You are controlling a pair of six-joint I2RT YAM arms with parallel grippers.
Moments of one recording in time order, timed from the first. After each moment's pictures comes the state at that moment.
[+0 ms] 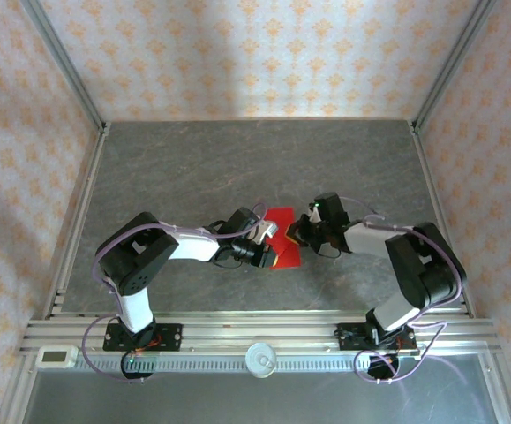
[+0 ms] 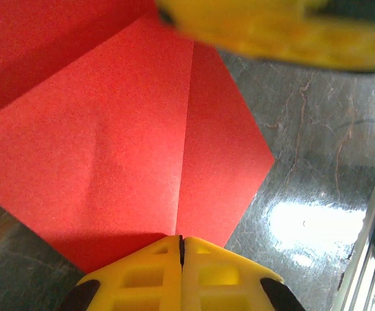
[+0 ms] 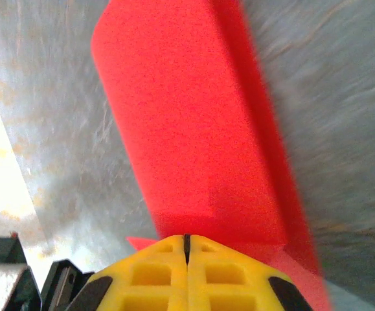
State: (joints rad) left arm -0.73 1.81 0.80 0.11 0.52 -0.49; right arm 0.44 1.57 0.63 0.06 -0.52 0.99
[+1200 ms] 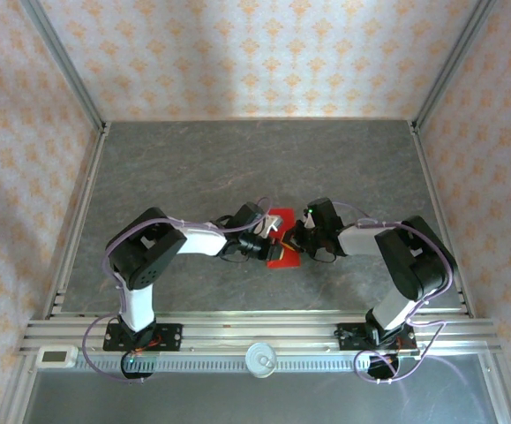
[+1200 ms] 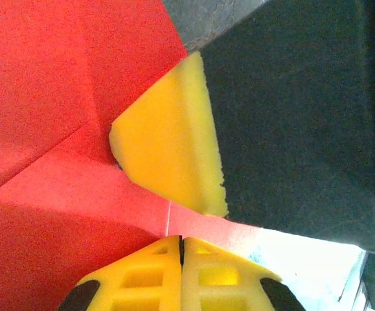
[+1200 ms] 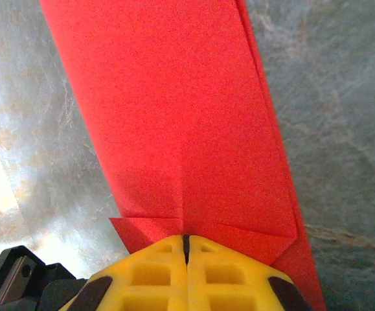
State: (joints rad) left arm -0.73 1.87 0.88 0.11 0.51 -0.55; right arm 0.46 1.64 0.60 0.12 -0.51 0.99
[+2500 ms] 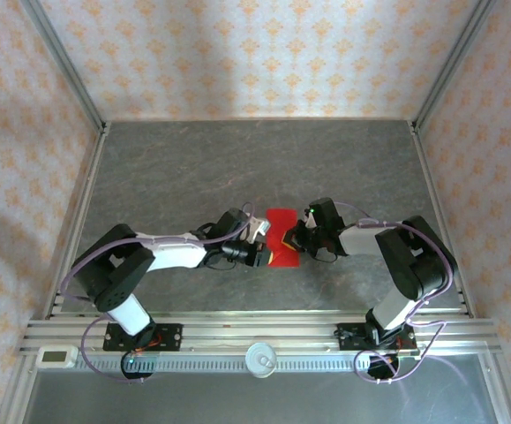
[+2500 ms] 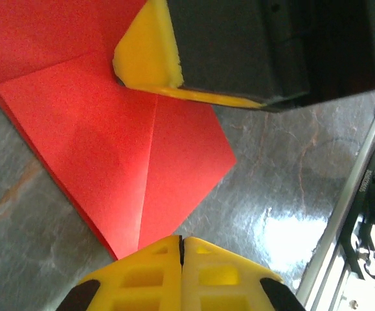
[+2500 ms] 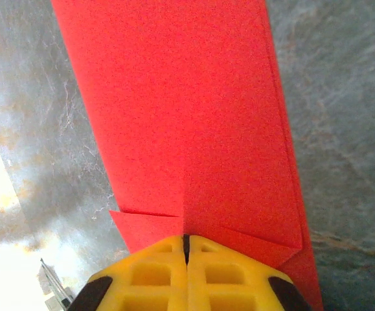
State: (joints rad) left arm -0.73 1.66 0.72 0.12 0.48 -0.56; right arm 0.45 1.64 0.60 0.12 -0.52 0.98
